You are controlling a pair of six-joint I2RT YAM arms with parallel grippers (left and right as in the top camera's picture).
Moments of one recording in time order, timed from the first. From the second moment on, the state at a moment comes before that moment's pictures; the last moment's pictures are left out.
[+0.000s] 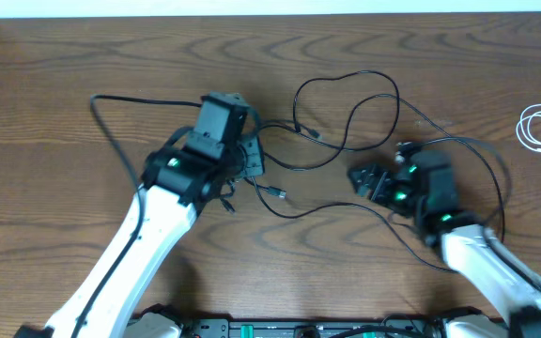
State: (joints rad) left arm -0.45 1.36 1.19 -0.84 0.04 -0.55; right arm 0.19 1.32 0.50 -0.01 -0.39 0.69
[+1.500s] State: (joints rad) left arm -0.08 1.41 1.22 -0.60 0.13 -0.56; right arm 0.39 1.62 1.37 -1.04 -0.28 0.46
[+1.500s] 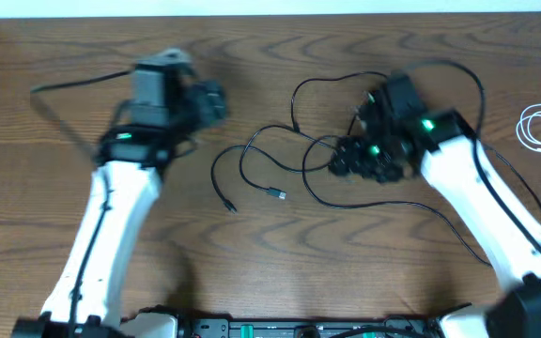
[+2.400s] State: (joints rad) left arm 0.14 1.44 1.22 -0.92 0.12 -0.62; right arm 0.48 2.11 1.49 -0.91 -0.17 0.87
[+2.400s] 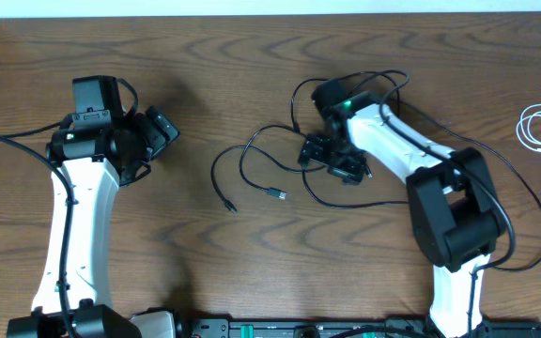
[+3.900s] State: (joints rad) left arm 0.14 1.44 1.22 -0.92 0.12 -0.62; right arm 0.38 1.94 1.63 -1.20 0.09 0.44
